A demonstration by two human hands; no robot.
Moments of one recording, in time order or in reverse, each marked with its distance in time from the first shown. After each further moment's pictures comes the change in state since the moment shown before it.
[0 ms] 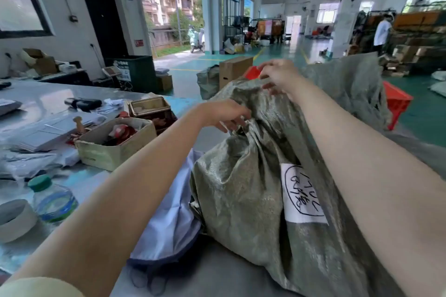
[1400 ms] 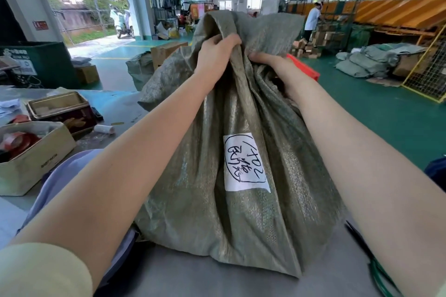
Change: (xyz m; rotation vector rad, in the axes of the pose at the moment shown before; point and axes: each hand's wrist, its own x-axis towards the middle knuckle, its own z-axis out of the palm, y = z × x) left_hand 0.046 0.117 0.063 -0.645 0.404 0.467; right_hand -0.030 0.071 -0.121 0.336 0.144 0.182
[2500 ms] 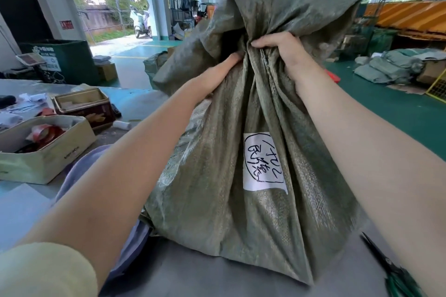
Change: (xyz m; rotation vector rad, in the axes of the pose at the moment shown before) left_hand -0.003 -0.021 -0.044 0.329 -0.274 -0.273; right_hand -0.015 -0.038 0.047 0.092 0.045 -0.285
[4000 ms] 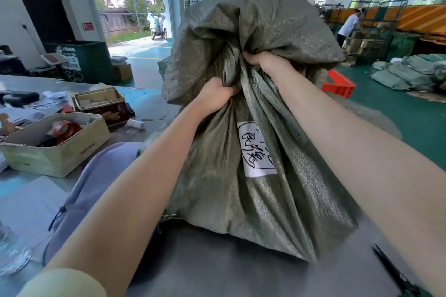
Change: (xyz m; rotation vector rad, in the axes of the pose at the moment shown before) left_hand -0.012 -0.028 -0.002 0.007 0.190 0.161; right_hand 0.022 0.020 0.028 -0.692 -0.261 0.078
